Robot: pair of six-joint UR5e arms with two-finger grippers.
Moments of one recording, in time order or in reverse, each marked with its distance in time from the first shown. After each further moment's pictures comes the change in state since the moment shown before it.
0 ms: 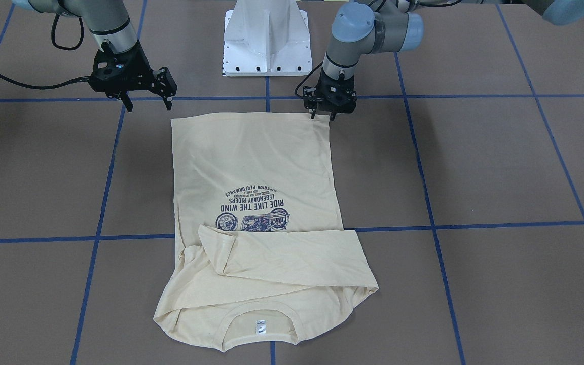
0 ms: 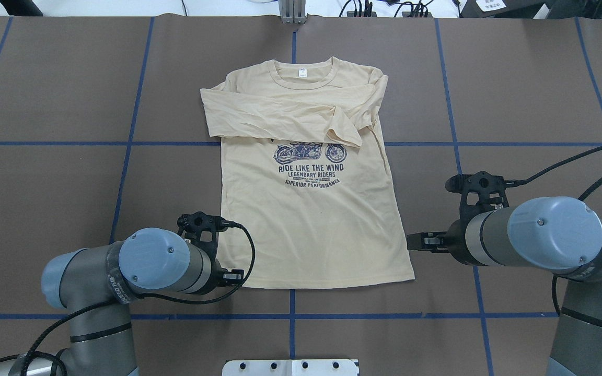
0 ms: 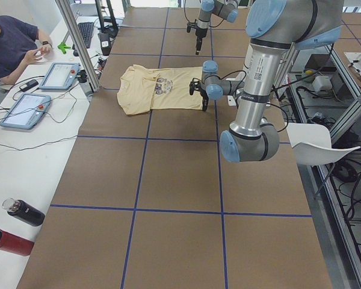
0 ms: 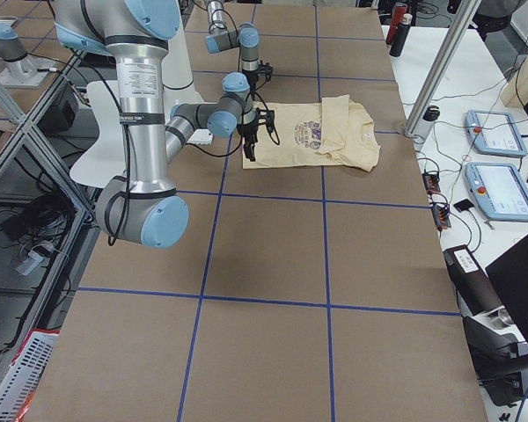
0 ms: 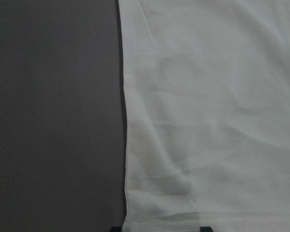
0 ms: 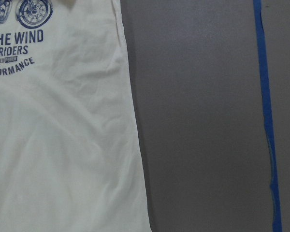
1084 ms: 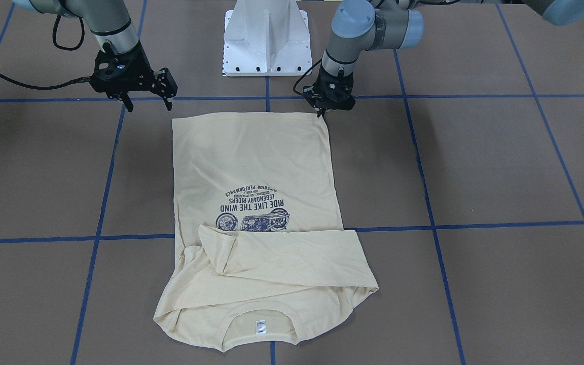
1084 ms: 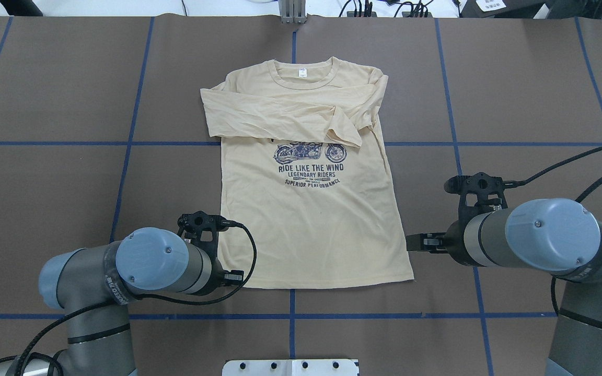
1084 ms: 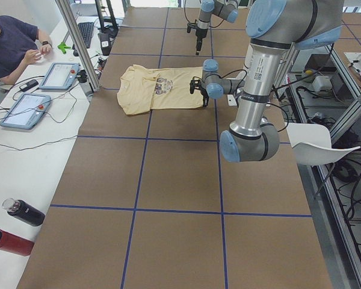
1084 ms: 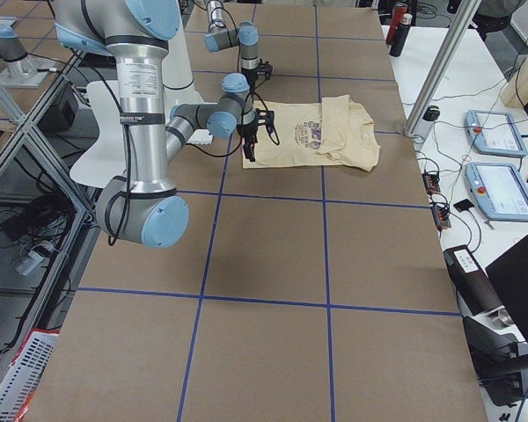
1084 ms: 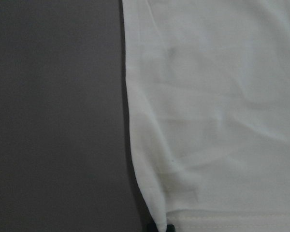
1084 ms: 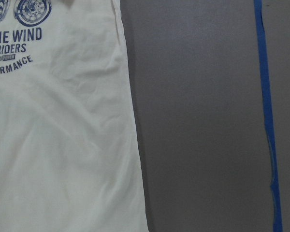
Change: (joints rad) left arm -0.001 -0.001 -0.029 0.001 -0.003 -0.005; right arm -0.016 0.002 -0.009 0.000 -0.023 0.003
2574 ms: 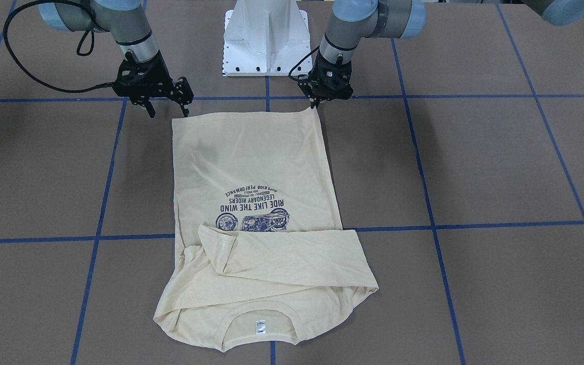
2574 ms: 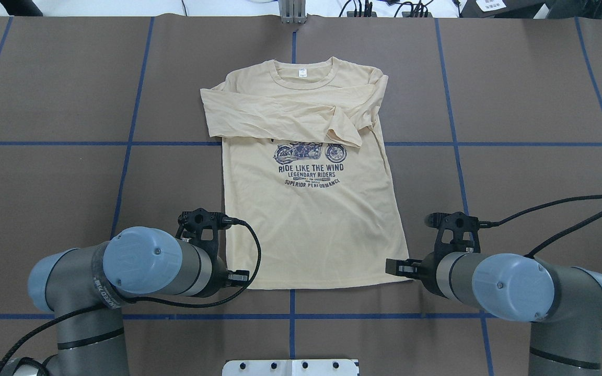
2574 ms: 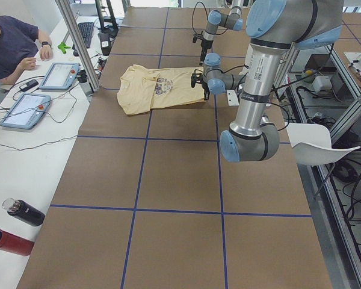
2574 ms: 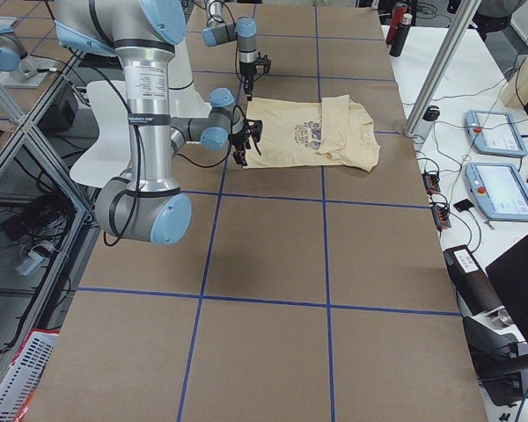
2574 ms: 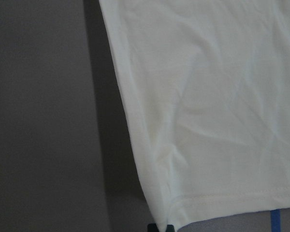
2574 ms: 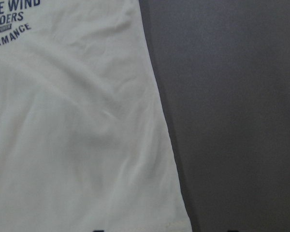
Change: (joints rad) left arm 0.003 -0.002 -0.058 0.003 0.002 -0.013; right arm -0.168 -0.005 -0.115 0.189 -0.171 0.200
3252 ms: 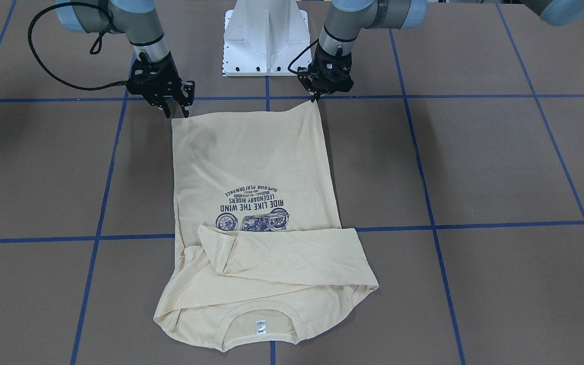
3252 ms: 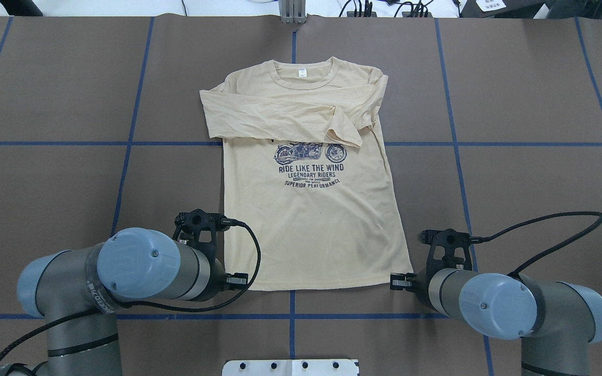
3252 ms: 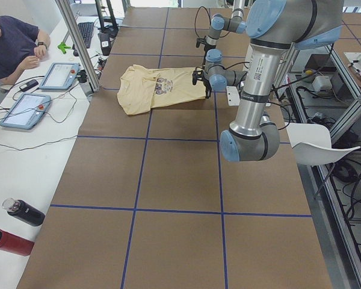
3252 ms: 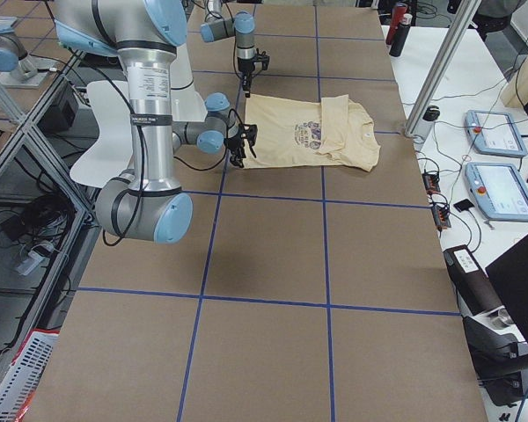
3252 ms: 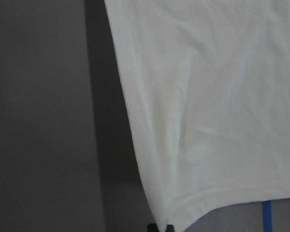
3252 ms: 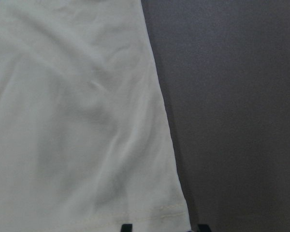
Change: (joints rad) left arm 0.006 -0.004 -0.055 0.076 0.001 -0.003; right arm -0.038 0.000 -0.037 0.003 -0.032 0.002
